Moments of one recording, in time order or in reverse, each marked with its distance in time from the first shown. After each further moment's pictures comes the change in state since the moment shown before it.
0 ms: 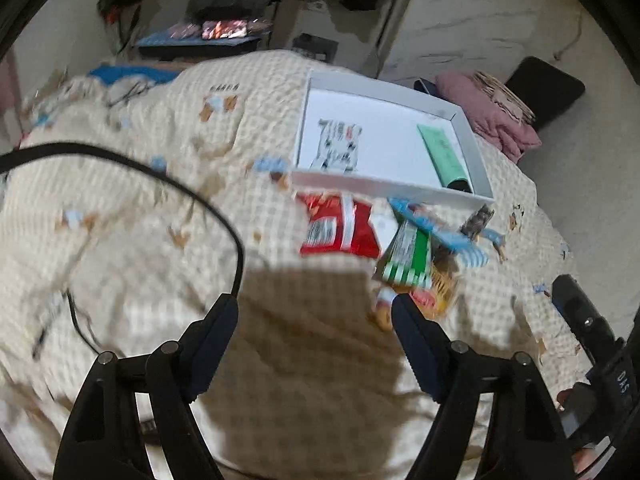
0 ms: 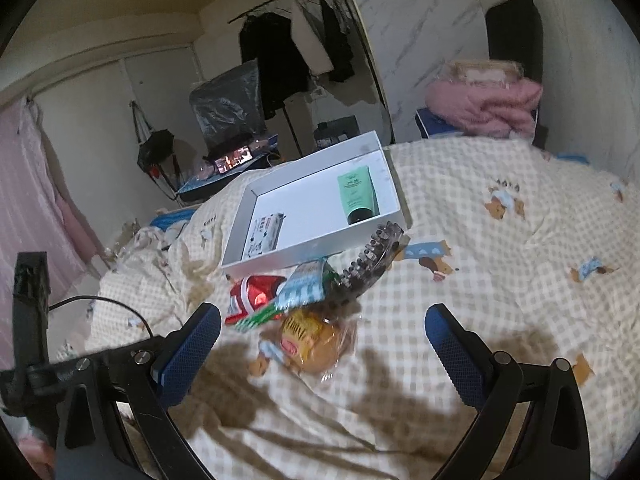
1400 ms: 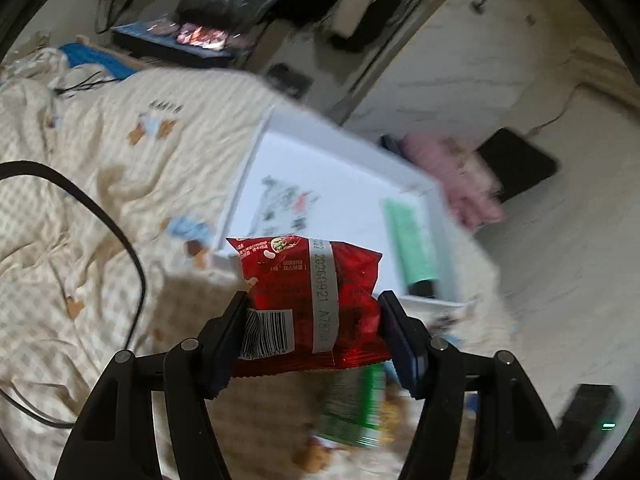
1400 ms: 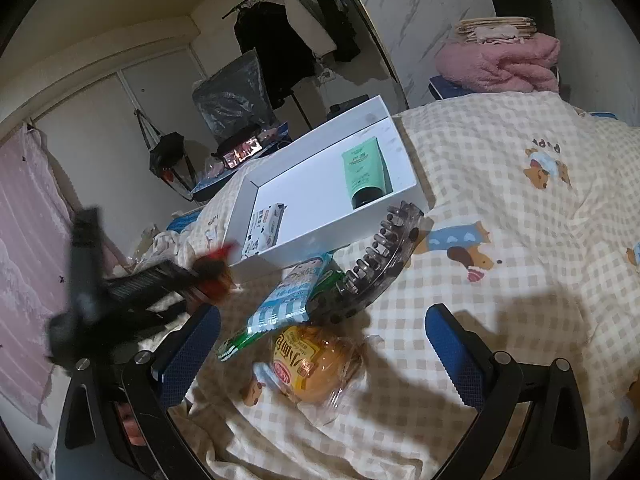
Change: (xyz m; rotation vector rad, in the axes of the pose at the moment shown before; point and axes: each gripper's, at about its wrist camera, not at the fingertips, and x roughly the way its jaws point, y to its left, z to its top) left arm 0.049 0.005 0.043 -0.155 -0.156 -0.295; right arm 0.053 -0.024 -0.005 0.046 0.045 0.097
